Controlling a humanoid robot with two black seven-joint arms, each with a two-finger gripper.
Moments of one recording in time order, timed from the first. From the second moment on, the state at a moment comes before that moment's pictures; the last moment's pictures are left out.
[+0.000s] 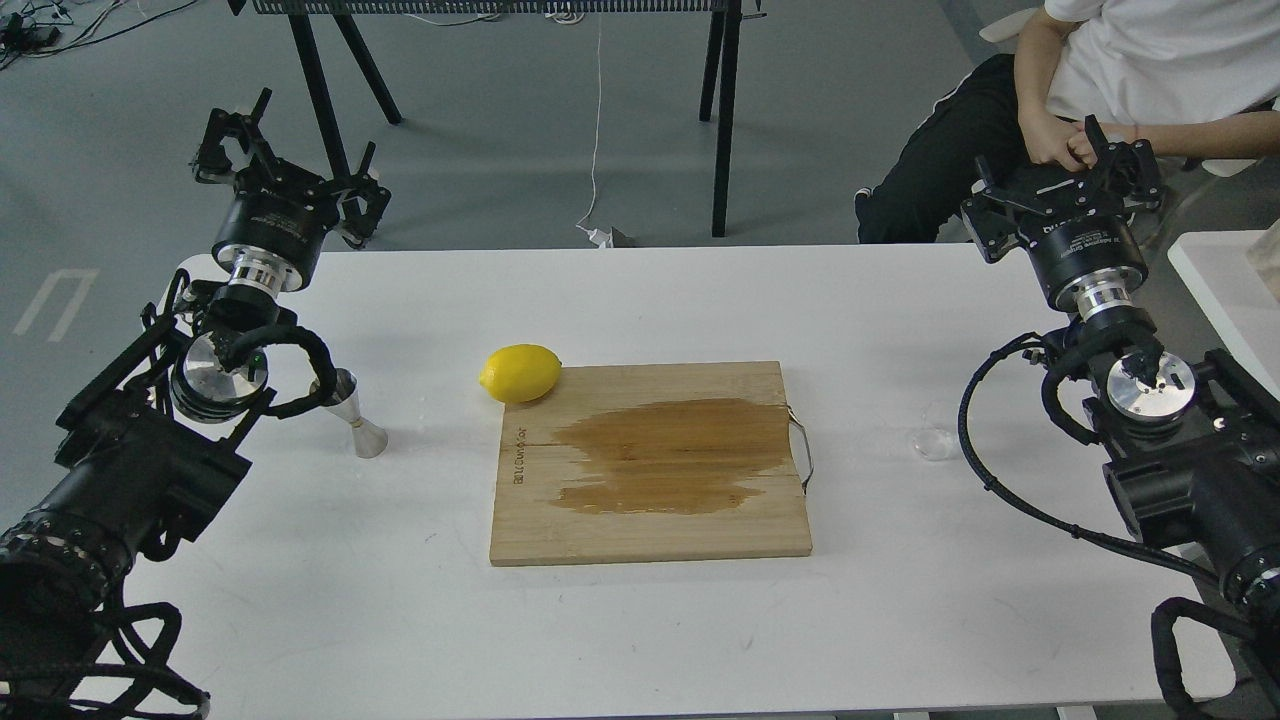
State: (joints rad) left arm -0.70 0.24 -1.04 -0.67 -0.07 -0.41 -0.29; right arm 0.66 -0.26 1.16 0.60 0.22 0.49 0.11
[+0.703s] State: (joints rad) left arm -0.69 0.50 -0.88 -1.11 0.14 -0.32 -0.30; right arm 0.64 -0.32 1.17 0.61 0.22 0.49 0.11
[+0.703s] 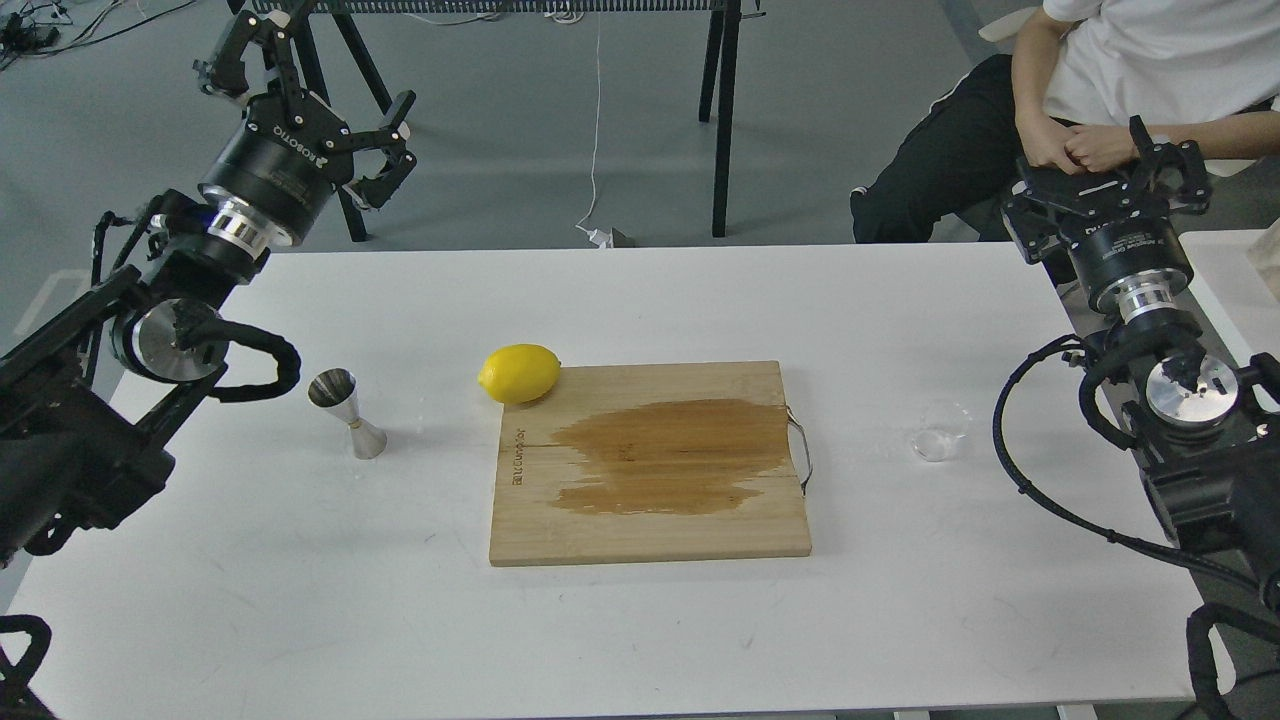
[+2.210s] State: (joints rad) left arm -0.27 0.55 -0.66 -0.82 2.00 0.40 -0.39; right arm 0.58 -0.32 1.17 0.61 0.22 0.49 0.11
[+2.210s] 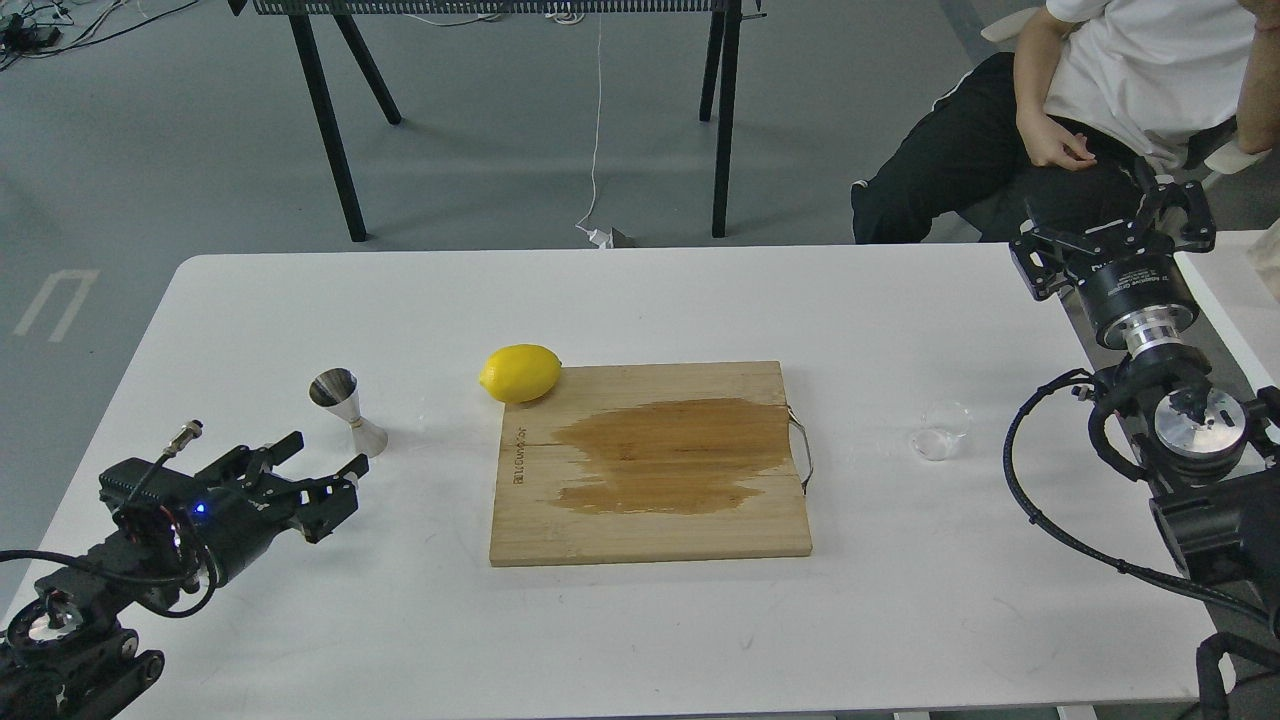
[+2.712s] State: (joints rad) left arm -0.38 0.40 -0.66 -0.62 1.99 0.42 -0.39; right arm 0.58 -0.34 1.16 0.61 0.22 0.49 0.11
